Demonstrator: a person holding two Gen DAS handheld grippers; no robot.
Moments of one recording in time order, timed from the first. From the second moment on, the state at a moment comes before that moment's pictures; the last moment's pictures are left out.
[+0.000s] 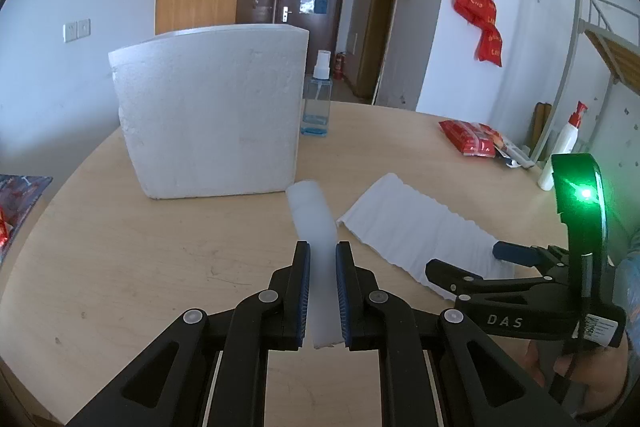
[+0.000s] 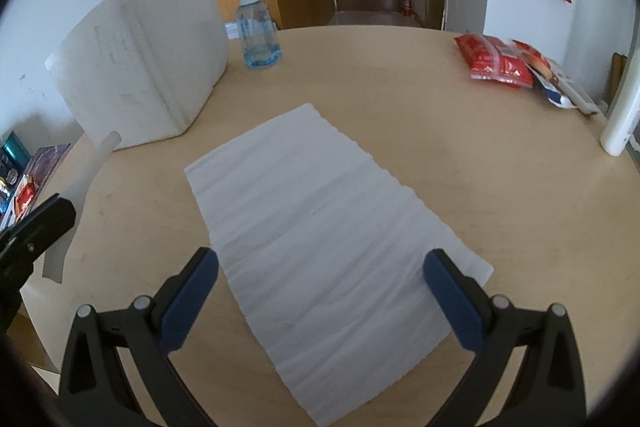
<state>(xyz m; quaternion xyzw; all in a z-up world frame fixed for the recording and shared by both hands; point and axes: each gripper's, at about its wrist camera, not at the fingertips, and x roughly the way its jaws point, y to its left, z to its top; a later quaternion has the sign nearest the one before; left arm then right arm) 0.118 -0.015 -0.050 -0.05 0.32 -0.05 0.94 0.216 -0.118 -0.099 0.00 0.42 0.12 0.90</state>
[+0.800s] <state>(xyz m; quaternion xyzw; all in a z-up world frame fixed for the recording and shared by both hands) 0.116 -0.009 -0.055 -0.06 0.32 -0.06 0.95 0.223 -0.110 -0.100 -0.04 0.44 0.06 0.90</state>
